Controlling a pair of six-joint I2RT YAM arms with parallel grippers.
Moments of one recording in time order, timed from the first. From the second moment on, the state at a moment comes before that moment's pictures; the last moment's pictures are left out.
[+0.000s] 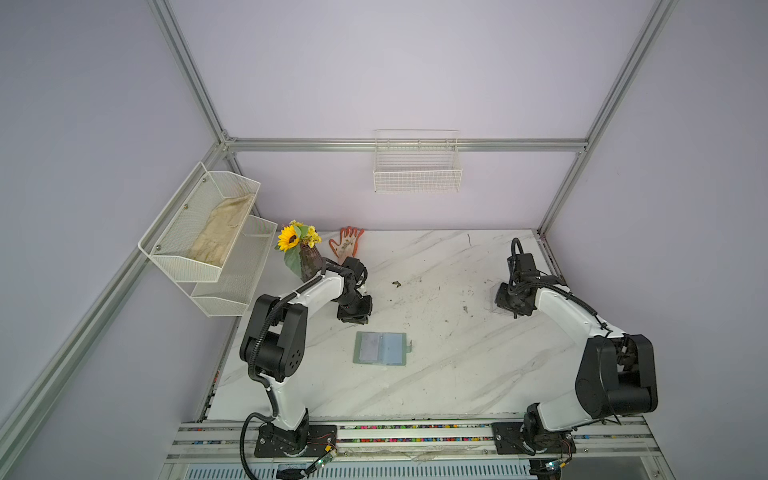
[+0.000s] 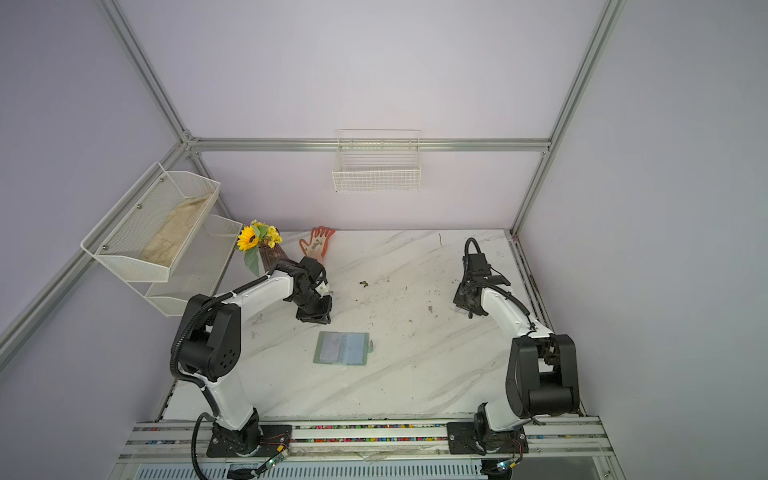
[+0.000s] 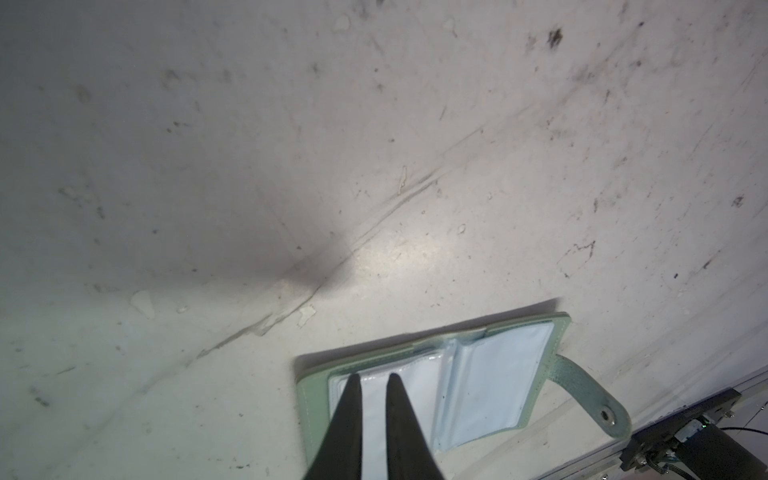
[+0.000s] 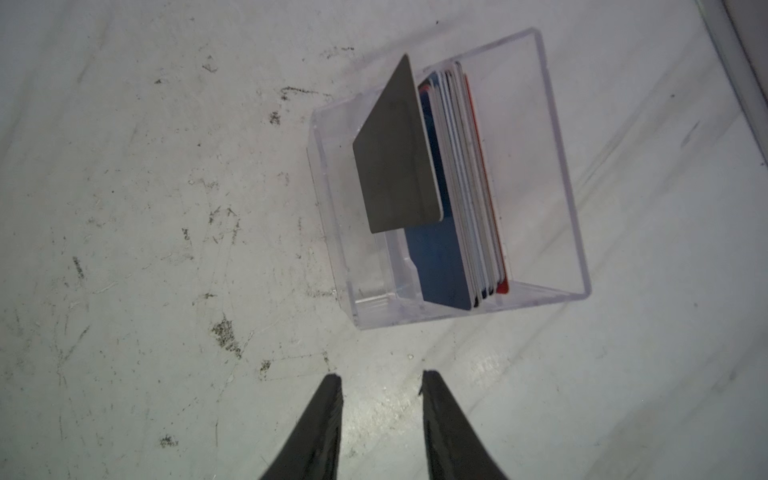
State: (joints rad) left arm -0.33 1.84 1.30 -0.91 0.27 -0.33; right arm 0.07 1.50 1.05 -0.67 0.12 0.50
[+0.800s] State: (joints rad) left arm -0.33 1.86 1.30 -0.91 0.27 -0.33; right arm -0.01 1.61 1.04 -0.53 0.04 0.44
